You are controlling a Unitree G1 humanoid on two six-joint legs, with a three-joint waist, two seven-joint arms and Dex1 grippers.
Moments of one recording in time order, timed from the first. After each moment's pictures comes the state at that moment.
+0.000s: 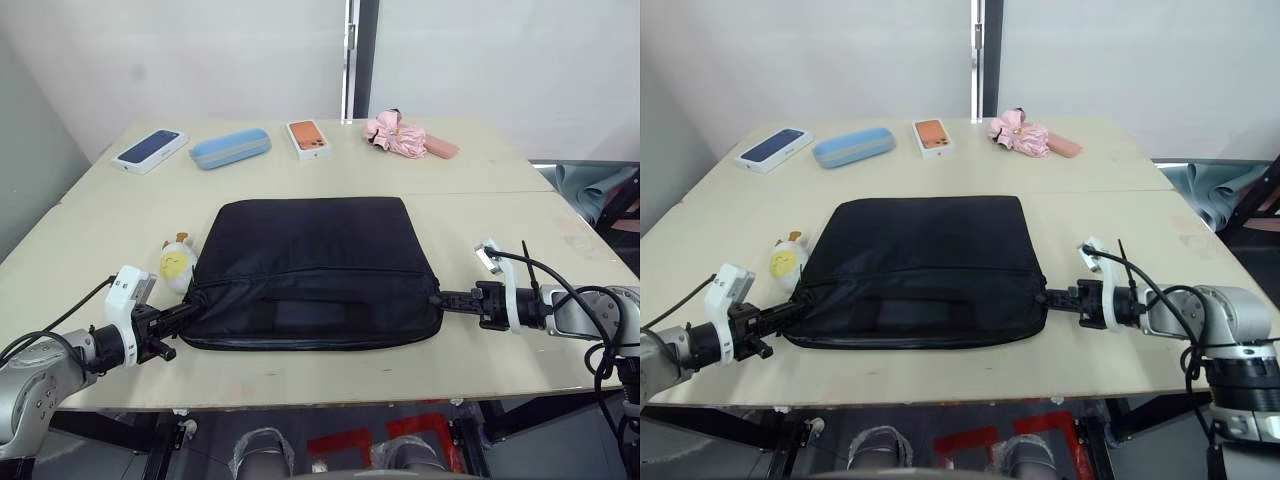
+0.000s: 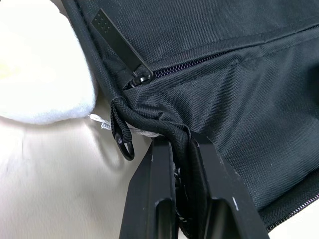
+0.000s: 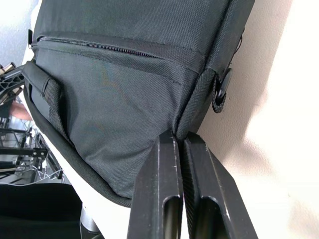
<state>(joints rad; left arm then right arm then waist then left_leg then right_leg) 0.13 0.74 0.44 -0.26 -0.67 0.86 -0.80 -0.32 -0.73 -0.22 -0.08 0.96 1.38 0.65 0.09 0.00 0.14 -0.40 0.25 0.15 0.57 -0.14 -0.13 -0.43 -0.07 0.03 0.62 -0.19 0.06</state>
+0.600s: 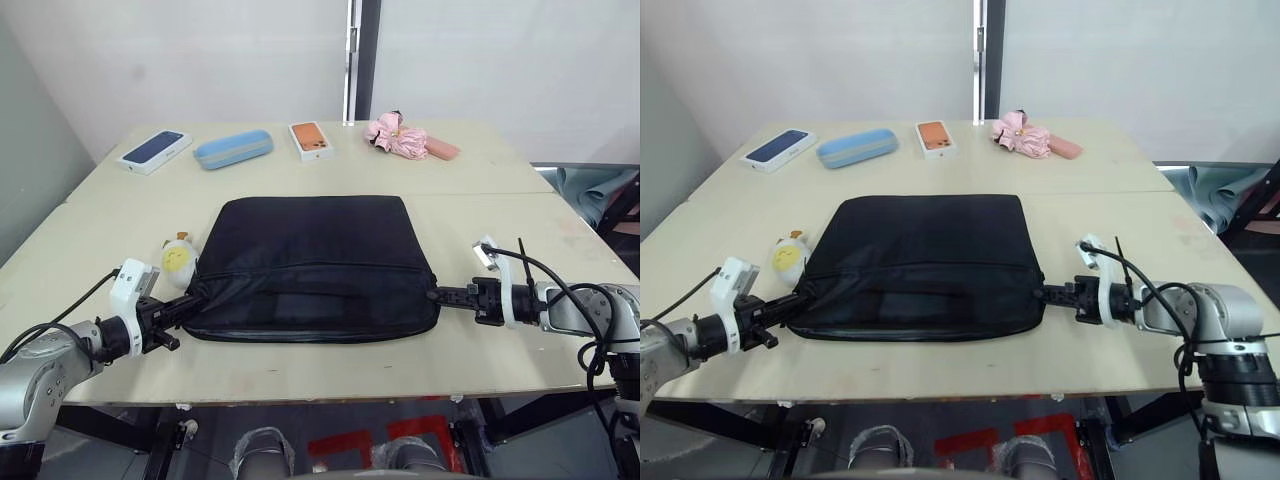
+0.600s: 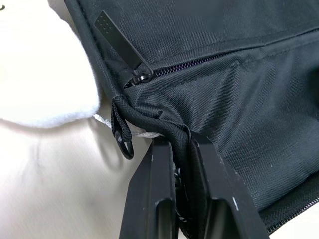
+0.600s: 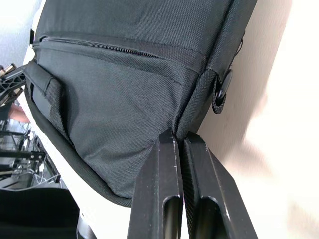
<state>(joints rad) 0.05 0.74 0.39 -0.17 -0.65 0.80 -0.79 -0.35 -0.70 -0.21 -0.05 0.91 1.36 0.66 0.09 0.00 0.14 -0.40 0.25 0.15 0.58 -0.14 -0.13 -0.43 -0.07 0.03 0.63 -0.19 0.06</state>
